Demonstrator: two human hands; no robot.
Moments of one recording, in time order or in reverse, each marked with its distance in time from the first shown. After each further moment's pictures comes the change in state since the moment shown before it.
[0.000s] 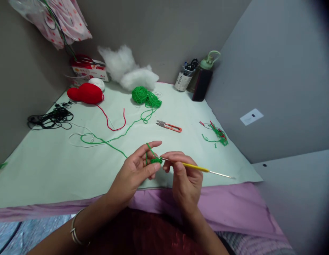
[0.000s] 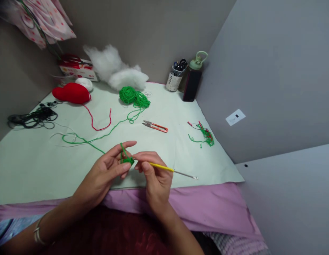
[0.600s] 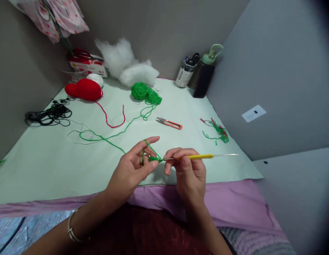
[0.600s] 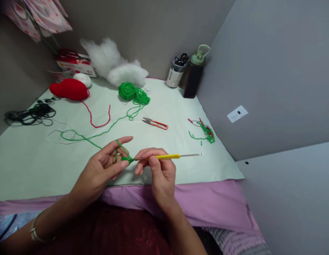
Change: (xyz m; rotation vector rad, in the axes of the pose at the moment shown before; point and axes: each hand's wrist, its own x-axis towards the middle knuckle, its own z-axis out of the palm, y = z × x) left_hand -0.001 0.000 -0.007 0.185 -0.001 0.086; right_hand 0.007 -0.006 -0.010 0.117 -0.090 0.107
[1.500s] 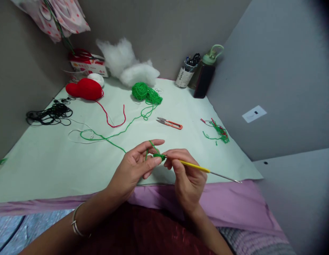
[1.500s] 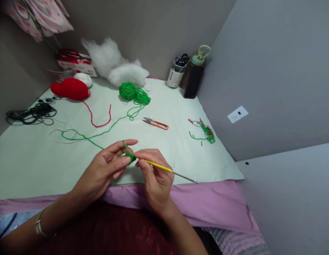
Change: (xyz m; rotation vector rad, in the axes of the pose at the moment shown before) left_hand 0.005 0.001 0.009 -0.268 -0.050 -0.080; right_hand -0.005 0.002 0.004 -0.434 0.024 -0.257
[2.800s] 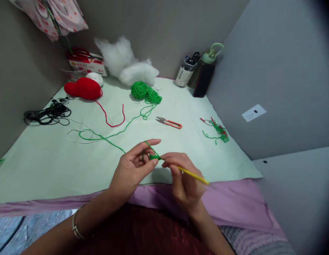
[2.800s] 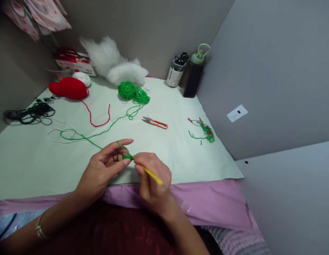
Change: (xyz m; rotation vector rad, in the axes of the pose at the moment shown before) left_hand -0.003 -0.006 -0.006 0.195 0.128 0.104; right_hand -0.003 -0.003 -0.013 -0.256 -0.152 -0.182
